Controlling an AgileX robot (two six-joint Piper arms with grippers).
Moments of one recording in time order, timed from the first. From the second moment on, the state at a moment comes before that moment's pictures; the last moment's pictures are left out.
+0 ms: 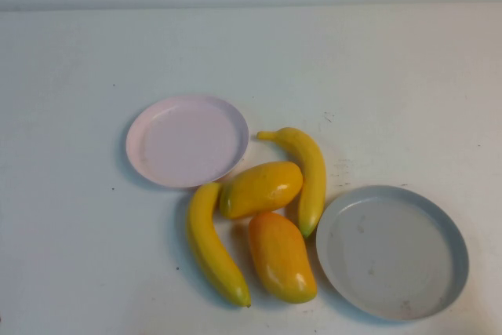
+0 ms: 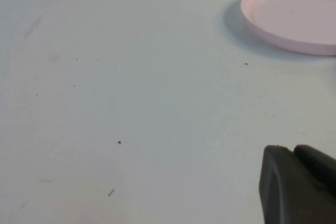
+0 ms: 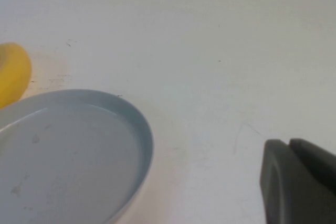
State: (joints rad) right arm 0.02 -0.01 0.03 0.15 0.35 -0.08; left arm -0.02 -0.01 0.03 -0.11 0.38 0.20
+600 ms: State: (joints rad) right arm 0.02 -0.01 0.03 0.15 0.35 -0.08; left arm -0.02 -0.01 0.03 -0.15 0.38 0.20
